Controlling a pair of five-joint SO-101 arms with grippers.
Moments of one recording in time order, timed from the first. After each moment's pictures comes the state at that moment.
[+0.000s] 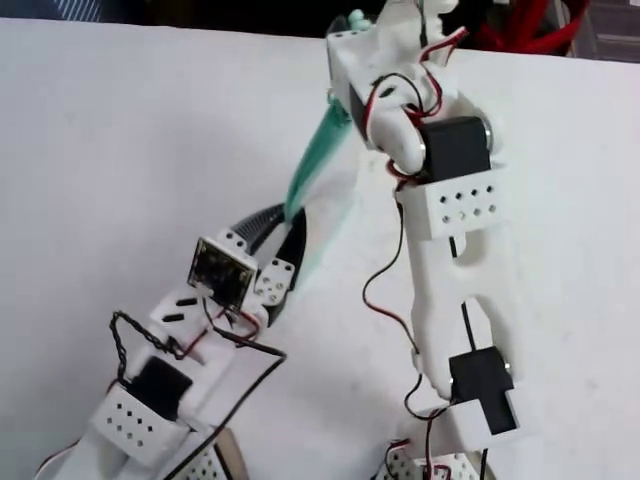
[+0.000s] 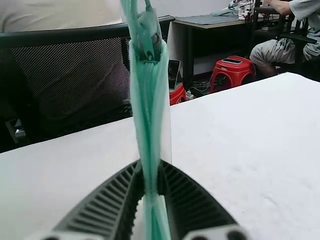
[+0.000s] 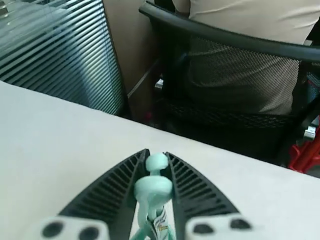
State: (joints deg) left arm 26.6 -78.0 80.3 16.5 -3.1; right arm -16.1 -0.7 -33.8 60.8 2.4
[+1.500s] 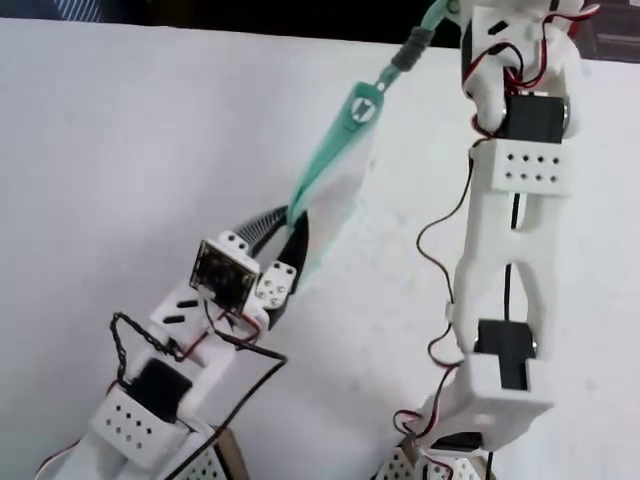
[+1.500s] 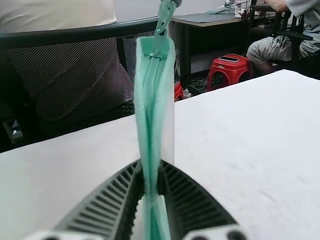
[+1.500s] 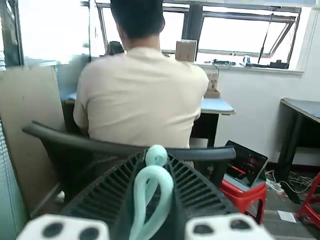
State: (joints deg) left arm 26.9 -78.8 80.3 18.9 -3.4; right arm 3.2 10.3 -34.3 25.8 5.4
